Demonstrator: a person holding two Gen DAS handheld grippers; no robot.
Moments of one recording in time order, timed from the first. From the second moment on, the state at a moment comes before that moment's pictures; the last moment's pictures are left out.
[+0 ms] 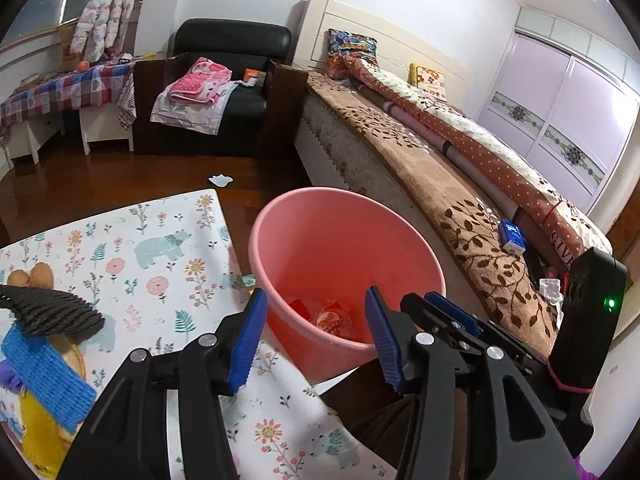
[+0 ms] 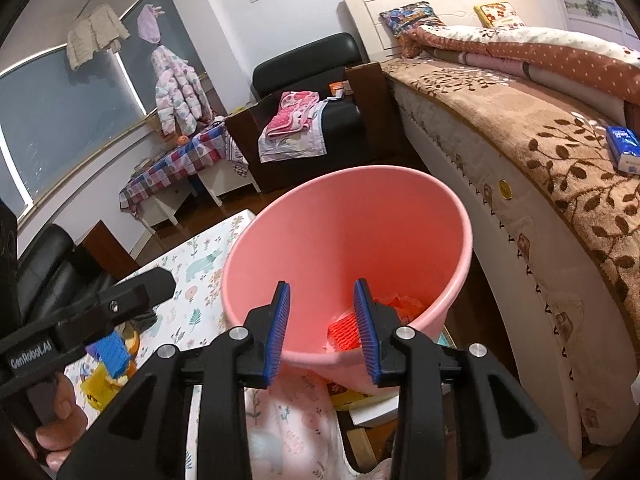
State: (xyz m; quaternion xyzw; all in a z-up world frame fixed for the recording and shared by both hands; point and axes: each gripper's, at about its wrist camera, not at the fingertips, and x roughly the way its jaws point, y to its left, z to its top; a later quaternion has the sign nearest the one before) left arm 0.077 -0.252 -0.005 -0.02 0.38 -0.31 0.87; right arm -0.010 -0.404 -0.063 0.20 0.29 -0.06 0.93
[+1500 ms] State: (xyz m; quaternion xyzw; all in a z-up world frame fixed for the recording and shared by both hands) left arm 0.026 -0.039 0.011 -0.09 0.37 -0.07 0.92; right arm -0.029 -0.279 -0.034 0.12 0.30 0.06 0.94
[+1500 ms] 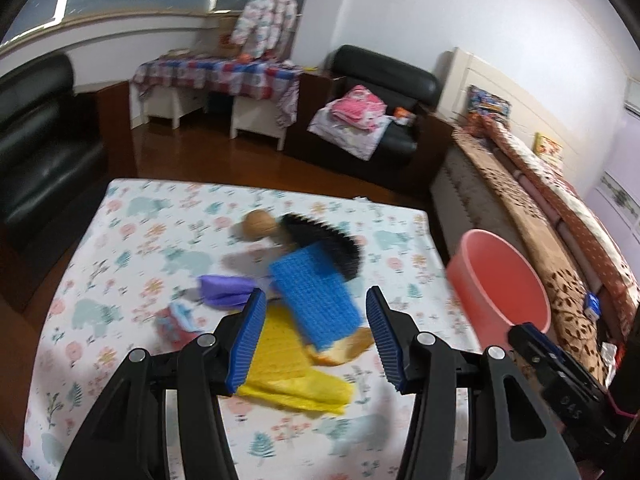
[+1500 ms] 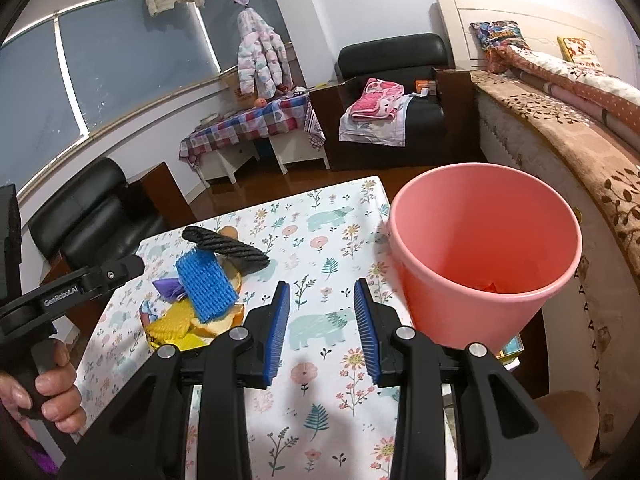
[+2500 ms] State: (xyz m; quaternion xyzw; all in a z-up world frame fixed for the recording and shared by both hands) left arm 0.045 0.052 -0.057 -0.18 0.45 -0.01 0.88; right arm 0.007 -0.208 -0.048 0.08 0.34 0.15 0.92
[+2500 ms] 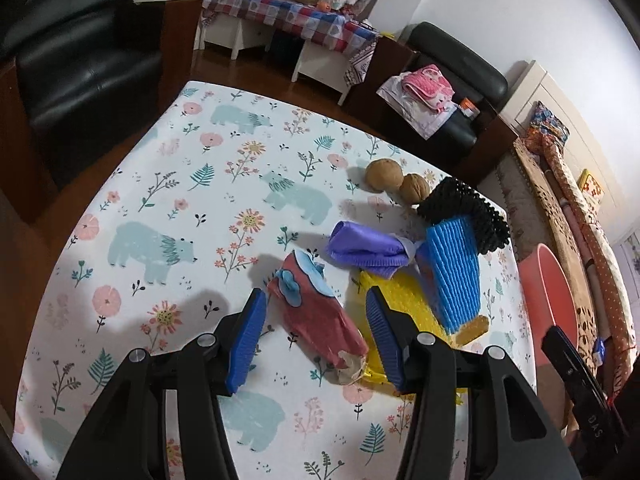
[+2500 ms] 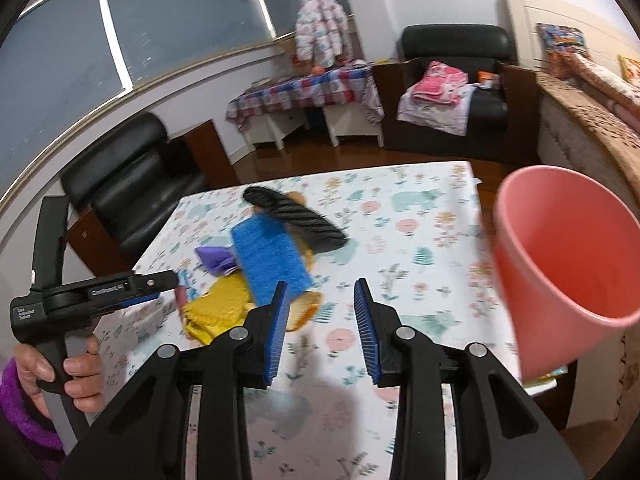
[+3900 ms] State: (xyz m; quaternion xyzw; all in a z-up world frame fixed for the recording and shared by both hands) left arm 0.048 0.057 -0.046 -0.15 0.43 -0.02 0.89; right arm 0.057 -0.144 -0.062 0.05 0.40 0.24 0.88
